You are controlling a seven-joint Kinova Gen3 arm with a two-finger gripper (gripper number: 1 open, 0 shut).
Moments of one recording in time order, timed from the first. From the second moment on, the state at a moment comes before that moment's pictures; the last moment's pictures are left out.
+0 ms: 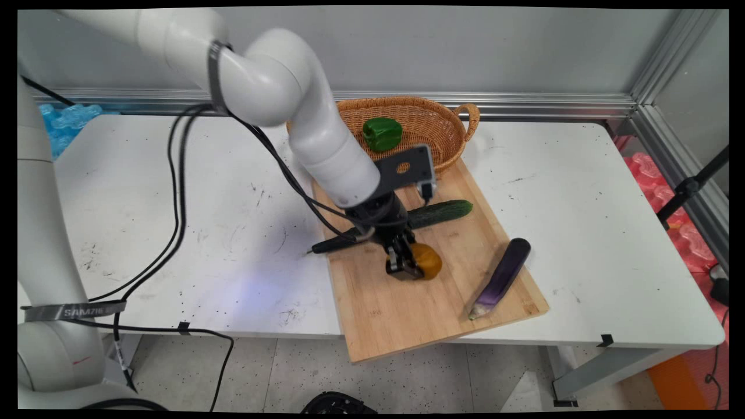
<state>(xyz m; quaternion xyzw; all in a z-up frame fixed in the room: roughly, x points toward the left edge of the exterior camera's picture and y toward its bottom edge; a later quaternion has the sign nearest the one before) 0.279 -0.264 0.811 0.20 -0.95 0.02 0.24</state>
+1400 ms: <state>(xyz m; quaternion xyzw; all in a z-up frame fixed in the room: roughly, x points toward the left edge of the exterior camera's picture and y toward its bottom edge) 0.418 -0.357 0.931 0.38 -0.87 0.13 0.29</state>
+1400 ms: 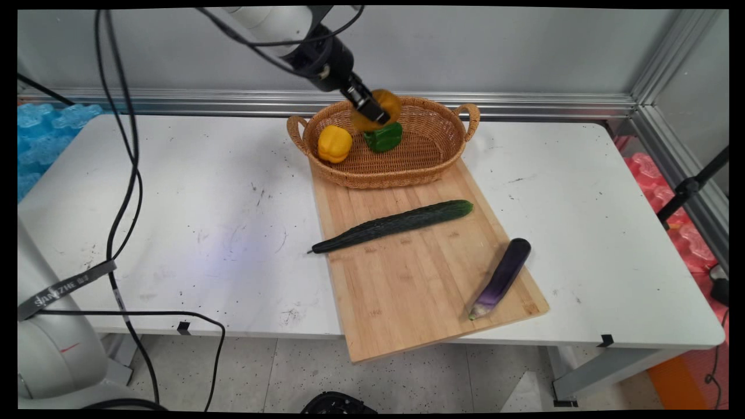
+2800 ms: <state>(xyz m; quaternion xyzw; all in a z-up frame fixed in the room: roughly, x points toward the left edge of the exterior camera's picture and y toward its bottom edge) 0.355 -0.489 0.805 0.37 -0.88 0.12 0.27</state>
